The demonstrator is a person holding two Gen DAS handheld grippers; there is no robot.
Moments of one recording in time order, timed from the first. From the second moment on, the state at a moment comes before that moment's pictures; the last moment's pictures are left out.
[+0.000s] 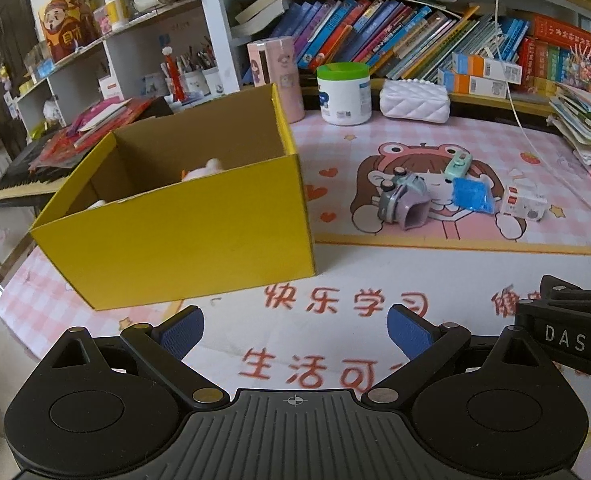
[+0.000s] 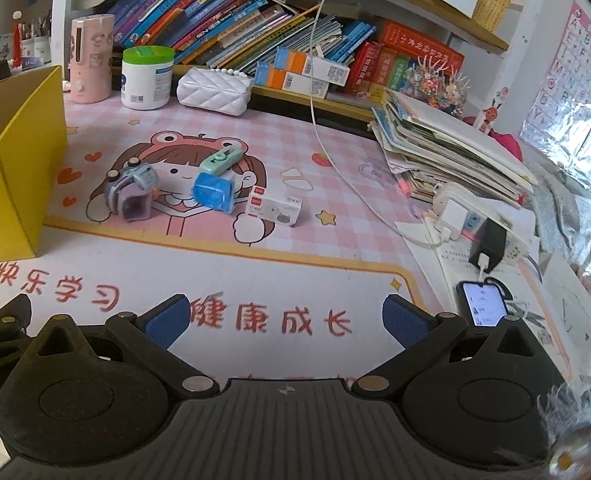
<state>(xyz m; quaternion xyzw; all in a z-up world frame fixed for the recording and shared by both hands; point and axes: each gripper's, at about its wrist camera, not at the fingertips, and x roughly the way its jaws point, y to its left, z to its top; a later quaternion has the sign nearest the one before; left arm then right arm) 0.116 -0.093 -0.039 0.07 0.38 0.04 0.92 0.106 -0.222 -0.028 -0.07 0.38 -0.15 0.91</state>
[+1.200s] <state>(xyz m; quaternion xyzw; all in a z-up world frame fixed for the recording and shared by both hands) 0.161 -0.172 -0.048 0.07 0.36 0.02 0.93 0.243 -0.332 -0.070 0.05 0.40 -0.07 0.91</state>
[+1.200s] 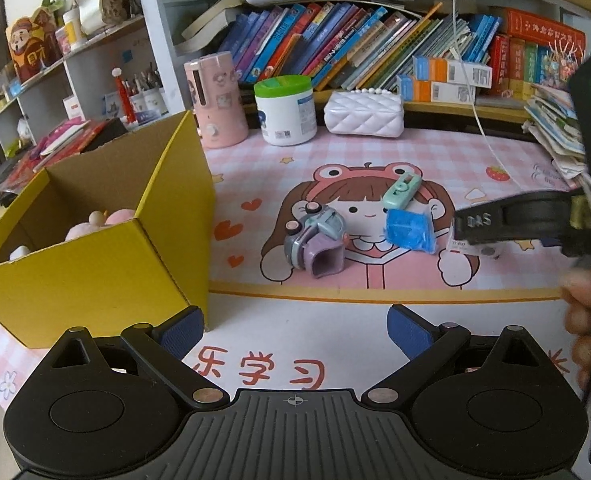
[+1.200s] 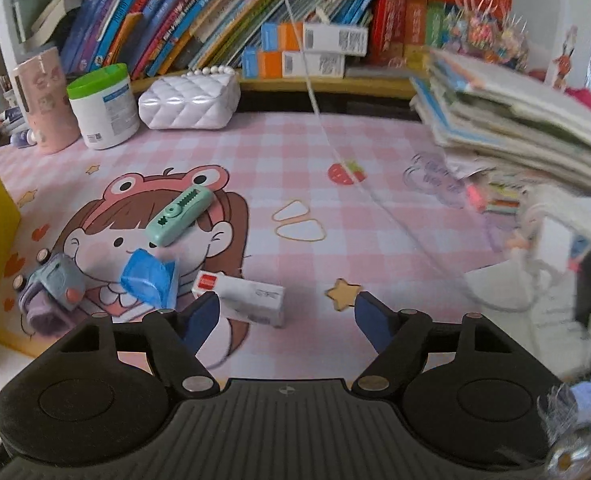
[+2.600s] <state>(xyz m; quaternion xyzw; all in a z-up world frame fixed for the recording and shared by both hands) 0.266 -0.196 -0.079 0.06 0.38 0.04 0.92 0.208 -0.370 -0.082 0.03 0.41 -0.03 0.91</state>
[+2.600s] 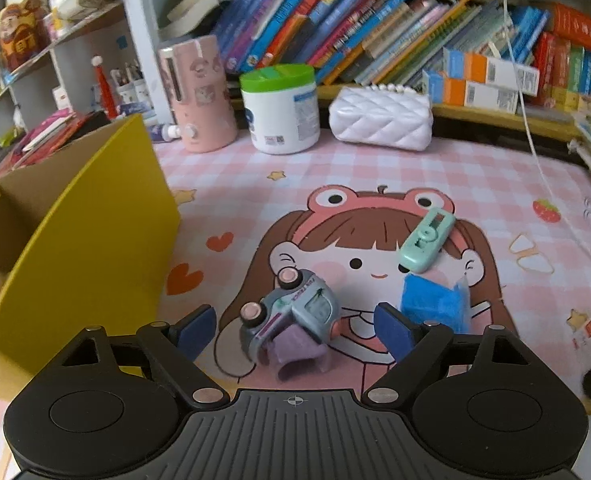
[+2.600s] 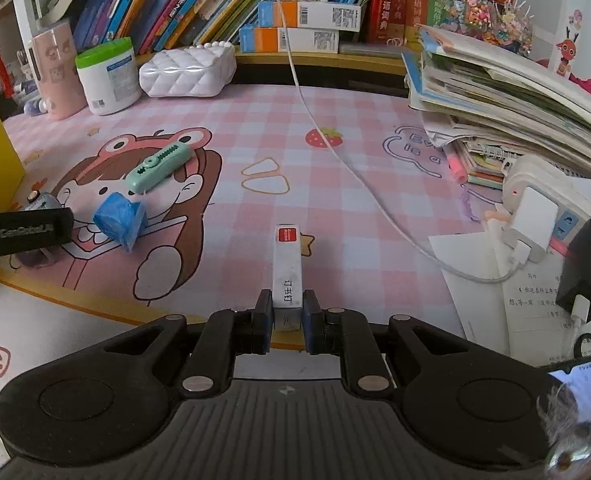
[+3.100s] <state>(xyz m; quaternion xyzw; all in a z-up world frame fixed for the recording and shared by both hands) 0.264 -0.192 -0.083 0.06 0.39 0.02 0.92 0.219 -0.362 -0.082 0.00 0.41 -0.04 0.91</state>
